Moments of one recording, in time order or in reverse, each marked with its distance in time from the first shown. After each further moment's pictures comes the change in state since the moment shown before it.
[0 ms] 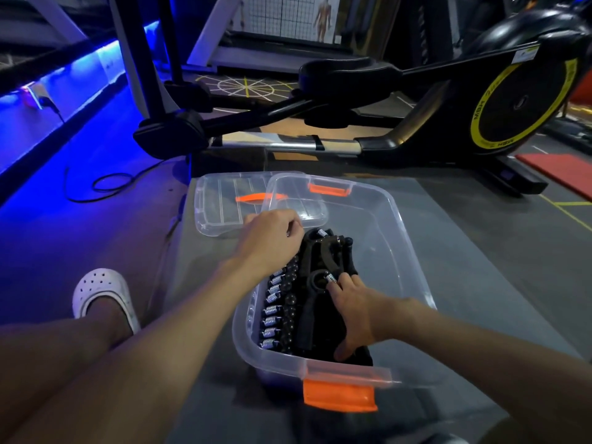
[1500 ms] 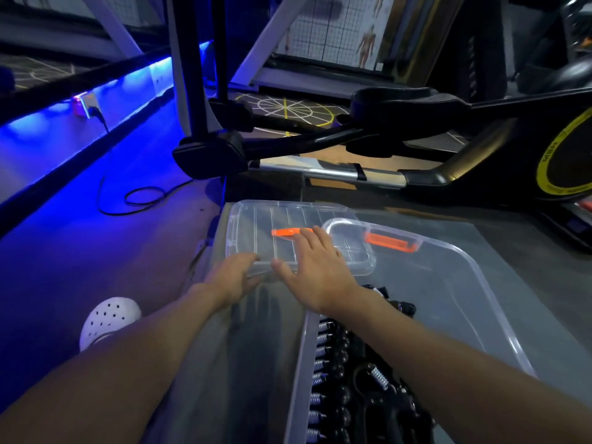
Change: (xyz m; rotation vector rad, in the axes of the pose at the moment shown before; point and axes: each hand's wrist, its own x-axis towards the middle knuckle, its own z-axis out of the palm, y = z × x) left_hand 0.082 -0.238 0.017 0.142 -0.230 -0.158; right_hand 0.189 -0.051 -0.089 0.433 0.581 0.015
